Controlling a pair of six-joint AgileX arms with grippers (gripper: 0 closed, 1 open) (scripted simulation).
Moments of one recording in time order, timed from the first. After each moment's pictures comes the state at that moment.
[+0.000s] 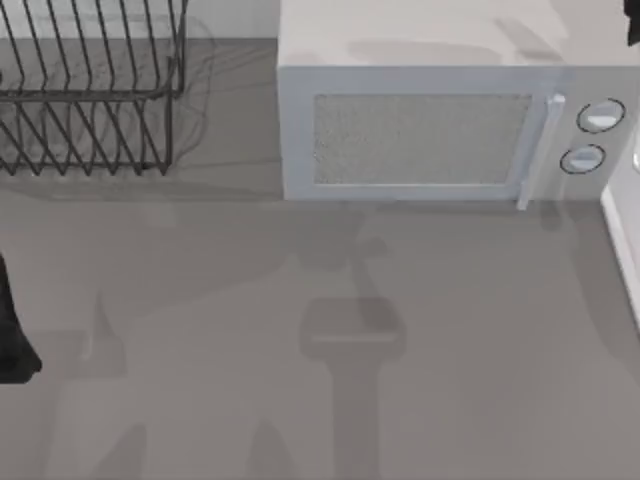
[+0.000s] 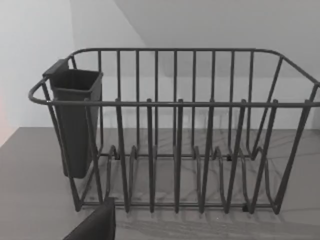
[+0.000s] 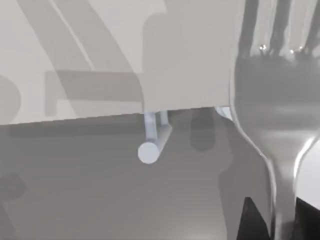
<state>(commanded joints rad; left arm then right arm) 0.00 0.00 0.00 0.00 0.00 0.00 0.16 2.00 2.14 -1.36 0.02 0.28</state>
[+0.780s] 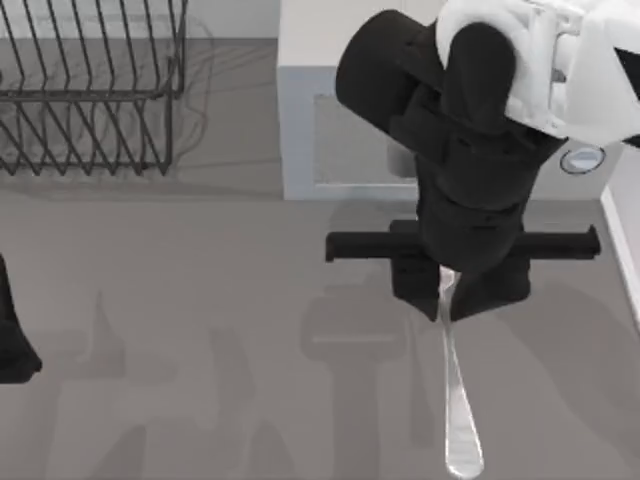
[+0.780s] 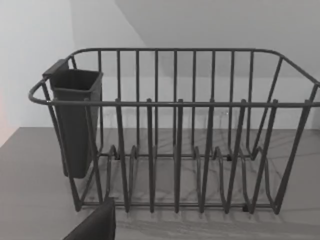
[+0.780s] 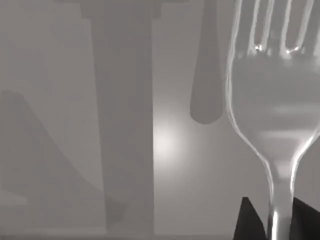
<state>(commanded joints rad) 0.00 0.00 0.00 0.00 0.00 0.00 0.79 1.82 1.63 -1.38 0.00 0.80</state>
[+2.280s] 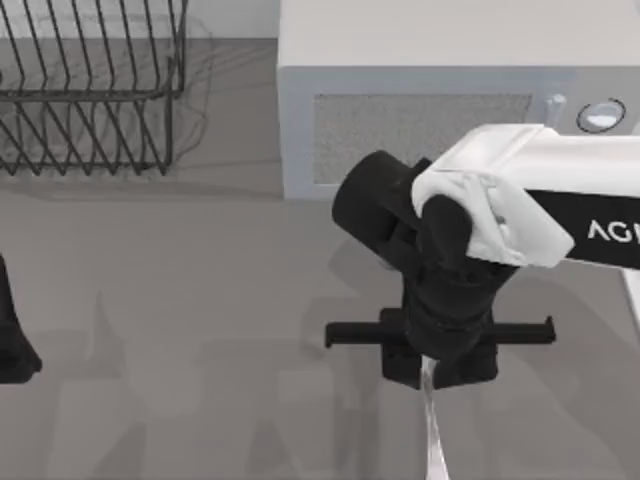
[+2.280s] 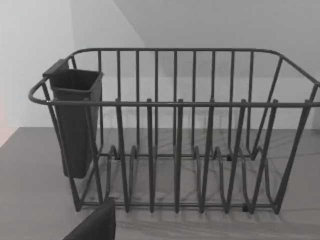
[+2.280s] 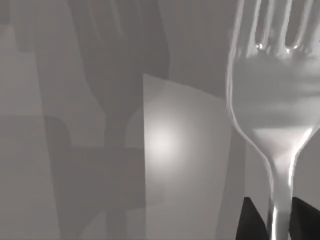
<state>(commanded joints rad) 0.00 0.00 0.00 0.00 0.00 0.00 0.79 1.89 1.27 -0.96 0.00 0.81</state>
